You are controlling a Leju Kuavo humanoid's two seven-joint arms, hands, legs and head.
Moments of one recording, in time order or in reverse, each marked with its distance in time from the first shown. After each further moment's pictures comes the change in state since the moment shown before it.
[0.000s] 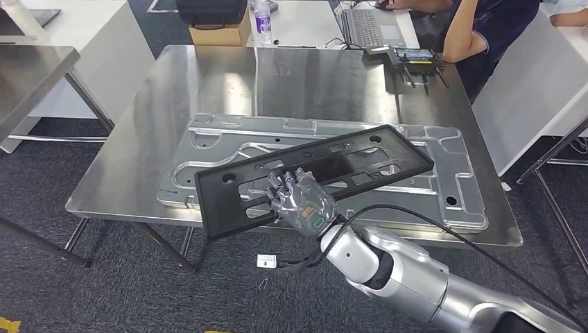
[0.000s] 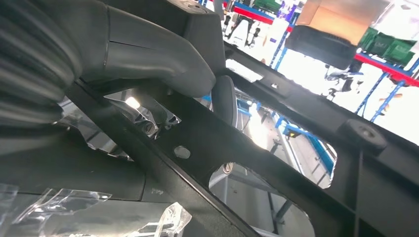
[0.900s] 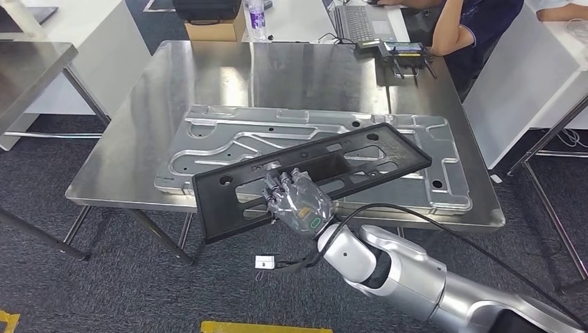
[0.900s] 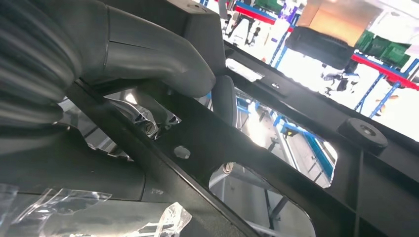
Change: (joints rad) left arm -0.005 0.001 0.000 0.000 0.017 0.005 -0.003; right arm -0.013 0.005 0.014 0.000 0.002 0.018 -0.011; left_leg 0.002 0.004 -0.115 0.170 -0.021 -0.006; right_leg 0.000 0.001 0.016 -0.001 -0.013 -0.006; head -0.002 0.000
